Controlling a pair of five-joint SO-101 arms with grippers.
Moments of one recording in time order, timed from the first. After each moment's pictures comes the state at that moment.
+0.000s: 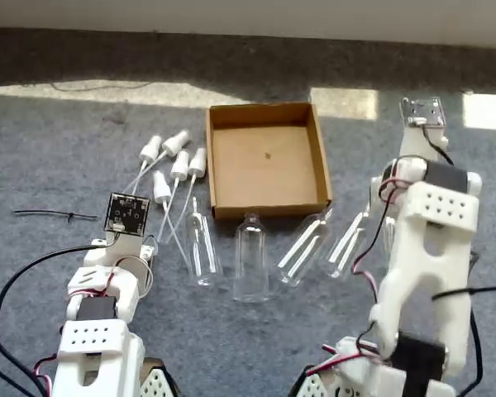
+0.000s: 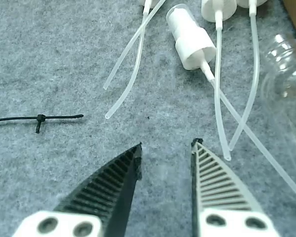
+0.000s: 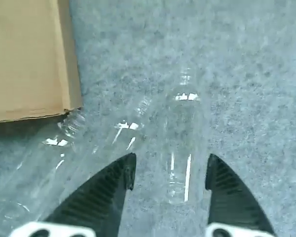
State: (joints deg) left arm -10.2 -68.2 96.0 27.2 -8.8; right arm 11.3 -11.1 14.5 75.4 18.6
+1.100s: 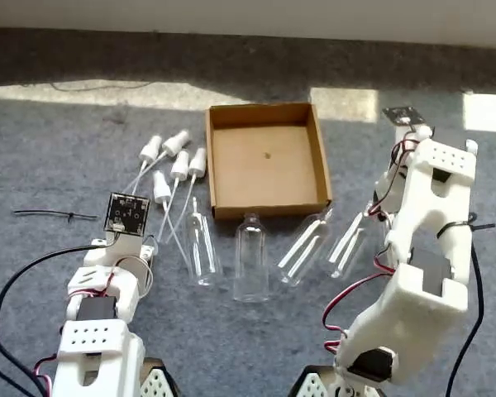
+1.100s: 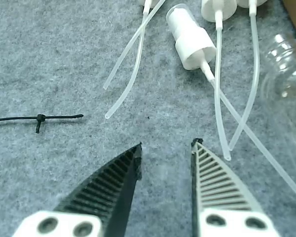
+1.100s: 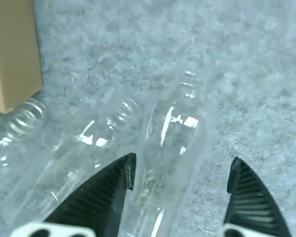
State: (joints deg) left arm -10.2 -68.2 96.0 27.2 -8.8; right arm 14.7 18.4 -4.2 80.2 32.2
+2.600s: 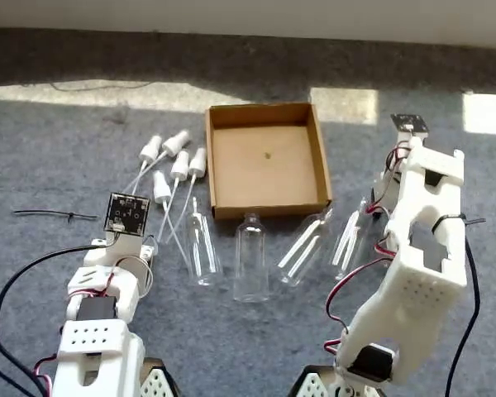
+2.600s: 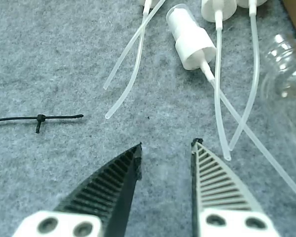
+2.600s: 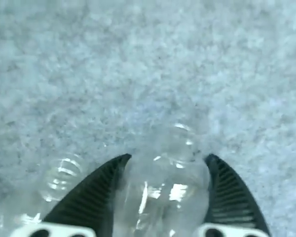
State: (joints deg) left arm -10.2 -68.2 96.0 27.2 -8.8; right arm 14.8 28.2 -5.0 68.8 22.5
